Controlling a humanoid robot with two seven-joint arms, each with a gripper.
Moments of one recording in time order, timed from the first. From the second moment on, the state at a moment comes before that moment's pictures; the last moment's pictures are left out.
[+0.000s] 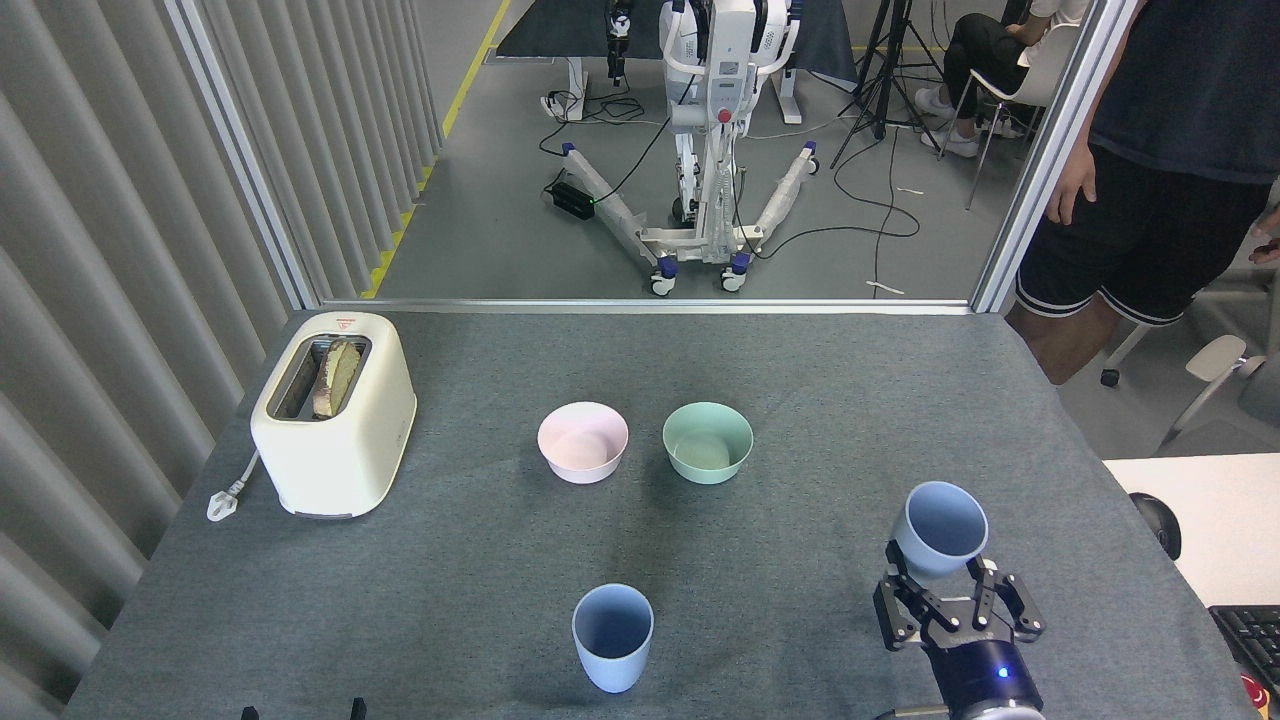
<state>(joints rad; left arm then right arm) 0.37 0.05 0.06 -1.58 -1.49 0.04 0.34 -0.05 -0.04 -0.10 -1.35 1.50 -0.21 -0.17</state>
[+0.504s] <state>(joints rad) 0.37 0.04 0.05 -1.56 -1.49 0.04 0.34 -0.13 0.11 0.38 -1.39 1.63 -0.23 -0.10</state>
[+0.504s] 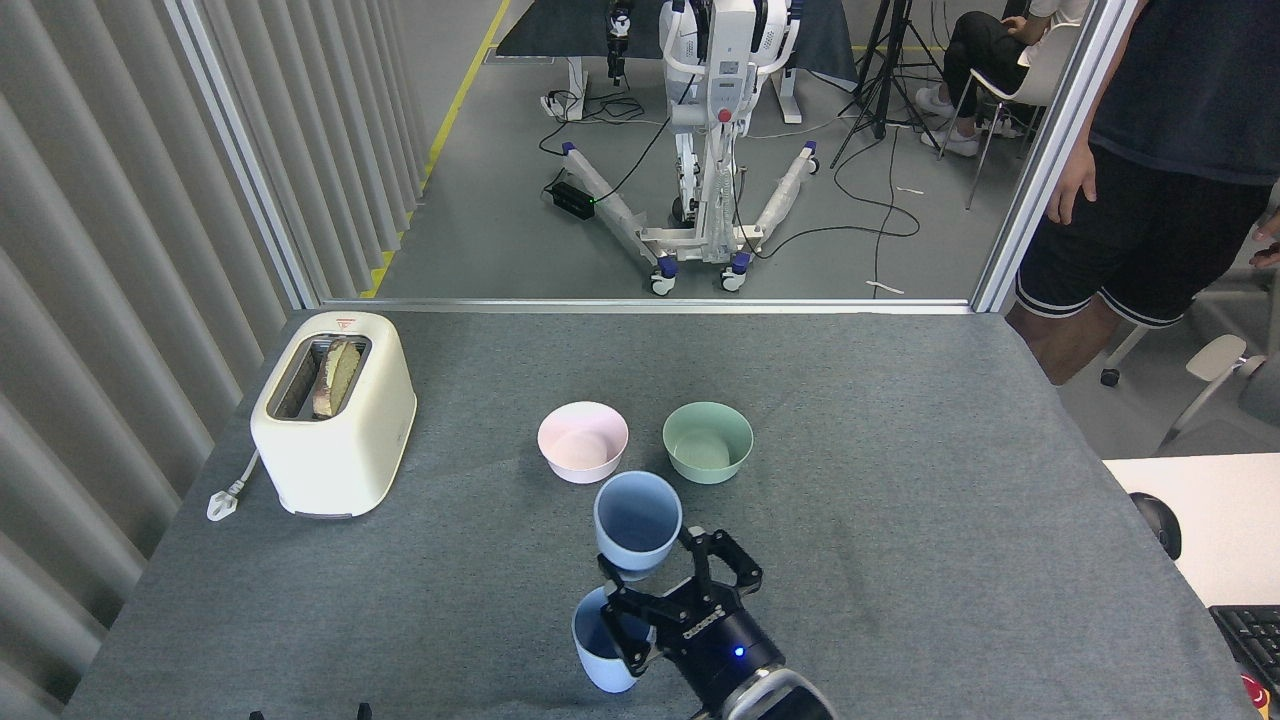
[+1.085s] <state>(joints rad) 0.36 0.04 0.05 -1.54 -1.49 0.04 0.35 0.01 0.09 0.44 -1.50 1.65 -0.23 -0.10</state>
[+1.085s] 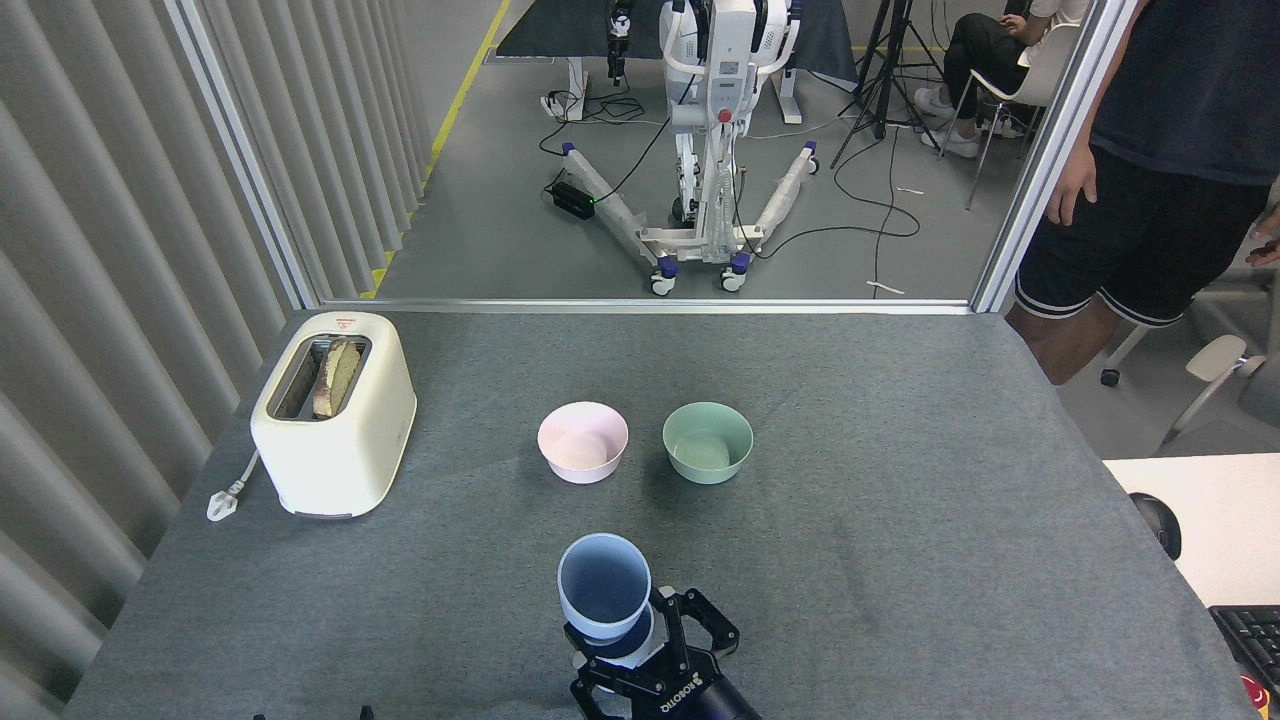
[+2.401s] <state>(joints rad) 0.36 0.04 0.05 -1.53 -1.49 0.04 0.35 0.01 0.10 0.40 -1.48 1.65 -0.23 -0.10</state>
